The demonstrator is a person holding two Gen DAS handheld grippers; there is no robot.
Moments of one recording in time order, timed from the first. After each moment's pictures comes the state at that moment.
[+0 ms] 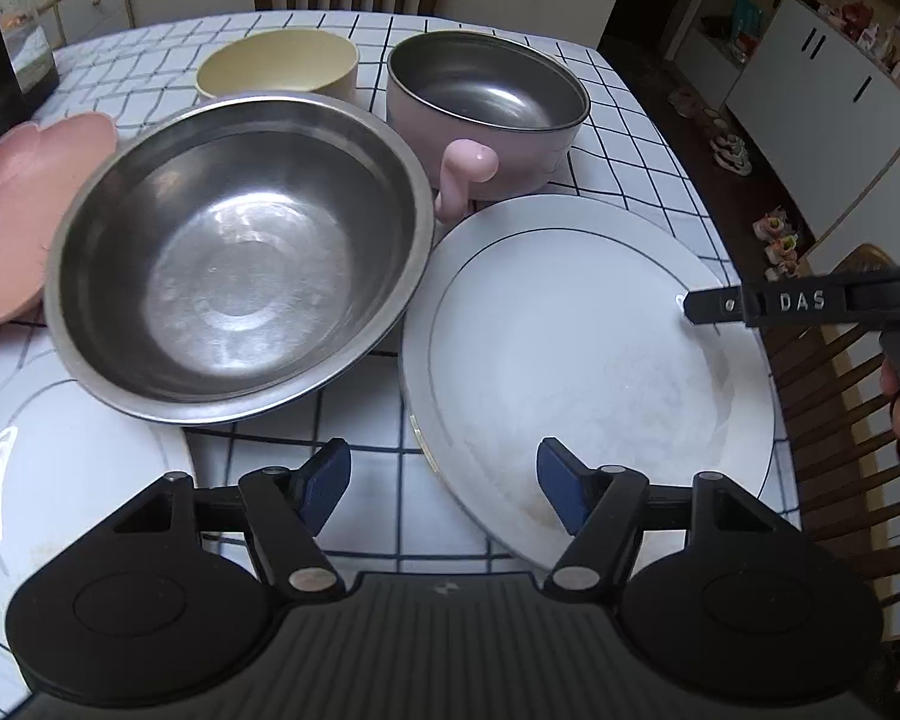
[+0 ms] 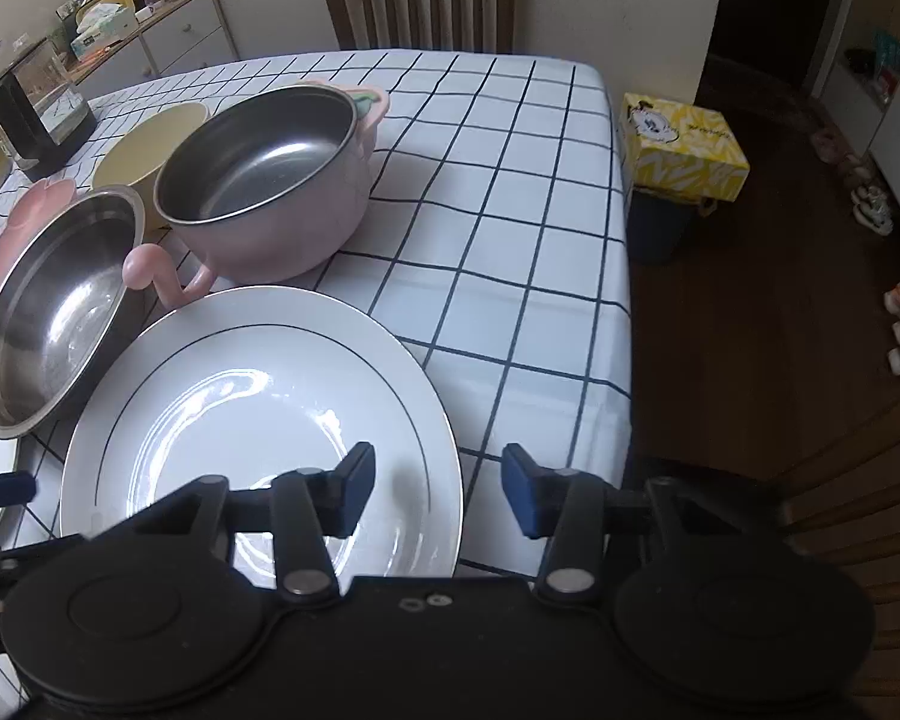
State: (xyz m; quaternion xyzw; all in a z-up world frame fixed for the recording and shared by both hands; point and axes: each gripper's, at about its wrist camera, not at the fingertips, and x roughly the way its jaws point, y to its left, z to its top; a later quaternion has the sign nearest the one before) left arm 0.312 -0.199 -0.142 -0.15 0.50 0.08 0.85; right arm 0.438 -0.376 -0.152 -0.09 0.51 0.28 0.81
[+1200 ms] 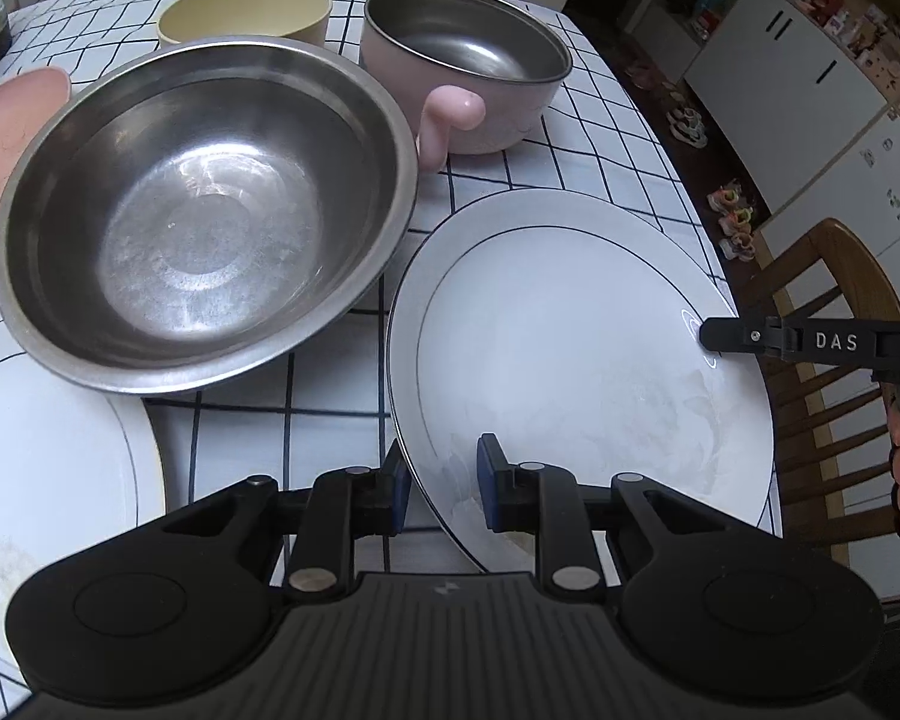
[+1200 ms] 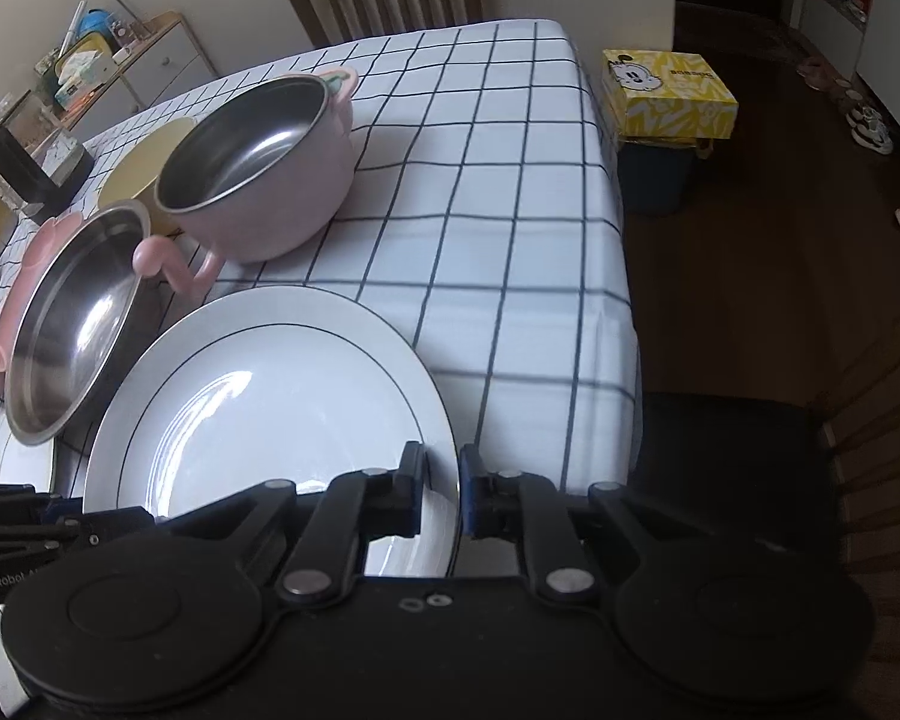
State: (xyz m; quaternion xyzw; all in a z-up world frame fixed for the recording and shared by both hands) left arm 0.303 -0.189 -0.157 -0.17 0.53 0.02 0.83; right arm 0.415 -0.401 -0.163 -0.01 0.53 0.27 0.80
